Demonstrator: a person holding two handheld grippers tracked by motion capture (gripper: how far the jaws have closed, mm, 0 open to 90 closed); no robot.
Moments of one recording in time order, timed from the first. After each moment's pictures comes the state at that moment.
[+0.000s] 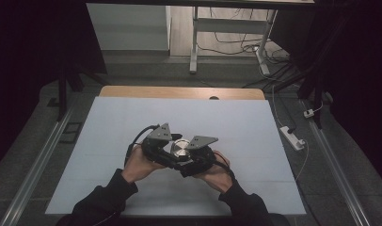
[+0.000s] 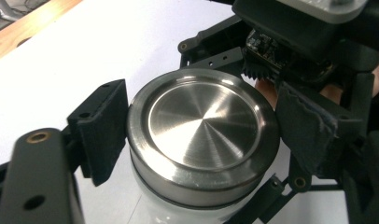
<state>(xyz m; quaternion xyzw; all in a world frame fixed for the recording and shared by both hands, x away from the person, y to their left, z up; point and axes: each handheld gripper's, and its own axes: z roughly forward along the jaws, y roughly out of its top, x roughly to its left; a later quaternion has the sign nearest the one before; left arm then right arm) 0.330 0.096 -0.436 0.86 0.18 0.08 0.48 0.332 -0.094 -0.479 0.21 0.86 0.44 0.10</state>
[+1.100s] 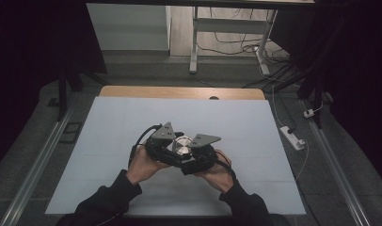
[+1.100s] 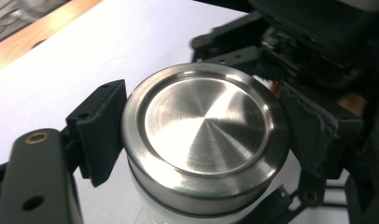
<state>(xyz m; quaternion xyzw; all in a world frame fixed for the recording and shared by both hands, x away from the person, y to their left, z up) 0.329 0.081 -0.436 0.85 0.24 0.11 0.47 0.332 -0.098 -0.473 0.23 0.85 0.45 0.12</state>
